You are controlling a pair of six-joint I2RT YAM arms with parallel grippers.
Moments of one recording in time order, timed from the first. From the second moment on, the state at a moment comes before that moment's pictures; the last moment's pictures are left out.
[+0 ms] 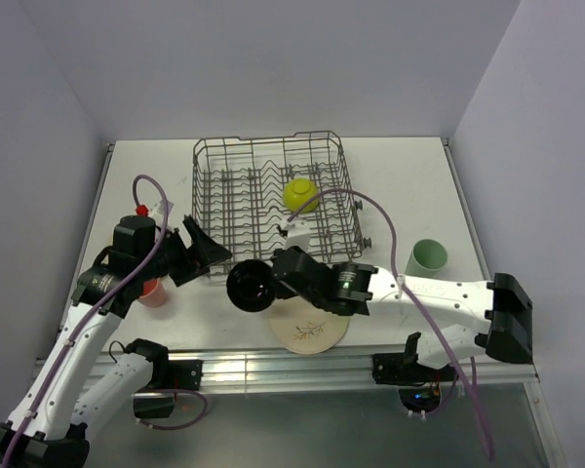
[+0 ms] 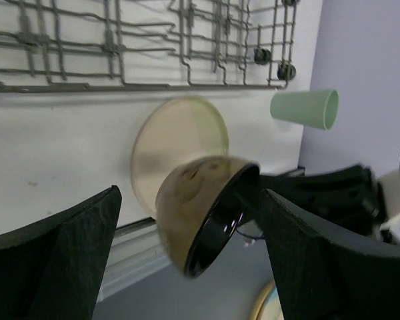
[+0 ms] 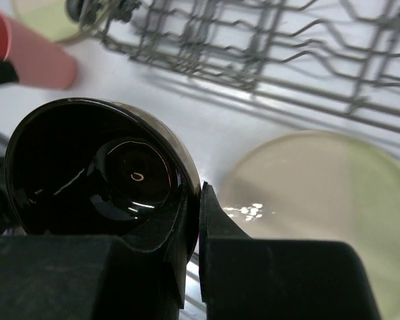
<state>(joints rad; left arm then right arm) -0.32 0.76 0.88 -0.76 0.33 -0.85 1.24 1.33 1.02 -0.41 0.46 0.78</state>
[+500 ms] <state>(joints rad) -0.32 0.69 0.70 -0.50 0.63 -0.89 1.12 1.20 0.97 -0.42 0.34 0.71</state>
